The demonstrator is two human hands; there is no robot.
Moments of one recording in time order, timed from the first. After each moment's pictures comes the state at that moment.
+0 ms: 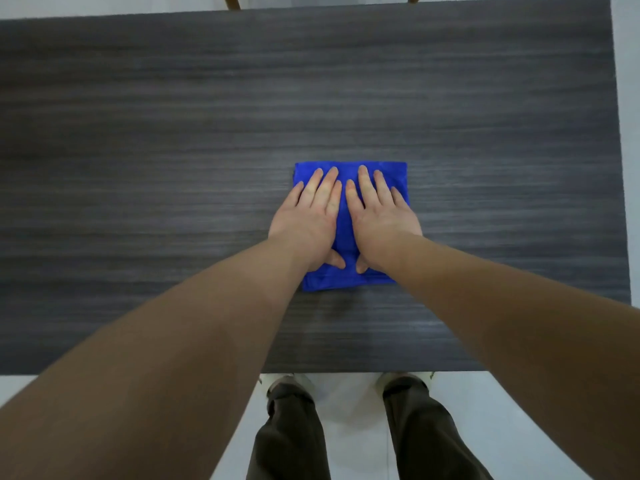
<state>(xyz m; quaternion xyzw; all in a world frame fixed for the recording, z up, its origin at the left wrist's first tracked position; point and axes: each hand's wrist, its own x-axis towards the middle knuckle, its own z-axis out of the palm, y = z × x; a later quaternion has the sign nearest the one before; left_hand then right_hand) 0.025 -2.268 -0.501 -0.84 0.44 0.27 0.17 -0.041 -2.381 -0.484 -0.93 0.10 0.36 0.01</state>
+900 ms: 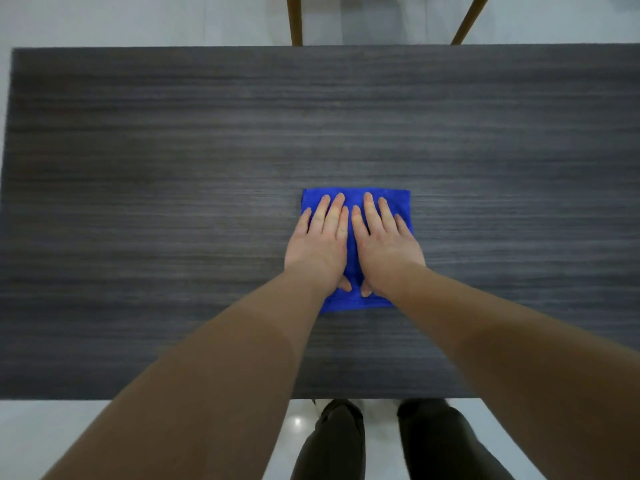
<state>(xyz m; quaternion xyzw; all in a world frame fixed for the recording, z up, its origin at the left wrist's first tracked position) 0.106 -2.132 -0.504 -0.85 0.41 0.27 0.16 0.045 -2.238 -0.486 -0.93 0.11 0.35 0.01</state>
